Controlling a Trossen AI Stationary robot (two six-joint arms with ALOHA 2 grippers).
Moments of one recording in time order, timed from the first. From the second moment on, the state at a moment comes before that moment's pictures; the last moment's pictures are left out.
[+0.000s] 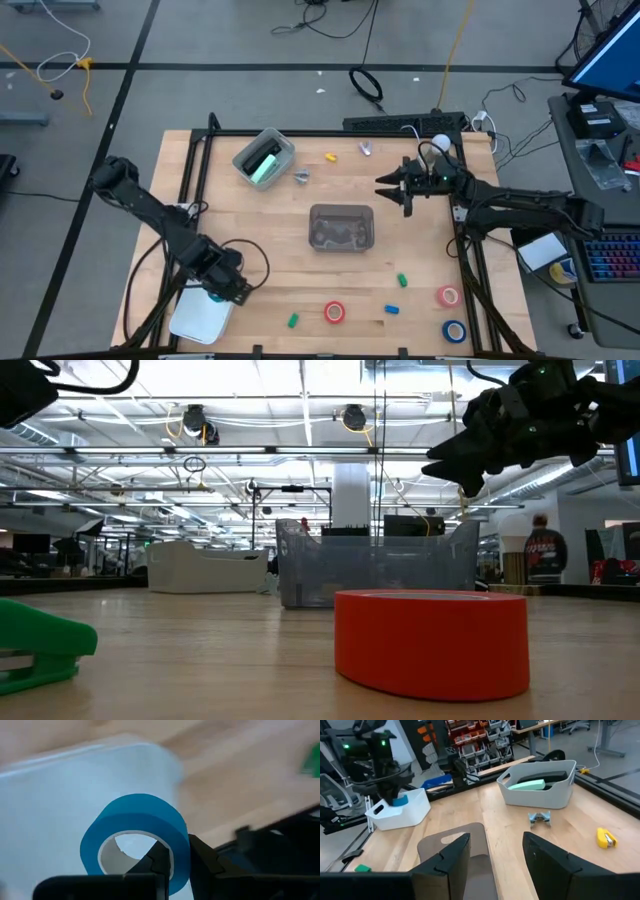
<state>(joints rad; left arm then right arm) -0.68 1.38 0.93 -0.85 0.25 -1.83 -0.46 0.87 0.31 0.41 -0.39 0.22</state>
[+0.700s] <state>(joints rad) -0.77 1.38 0.79 -0.83 0.21 -1.98 -0.50 0.87 0.31 0.42 -0.39 0.22</state>
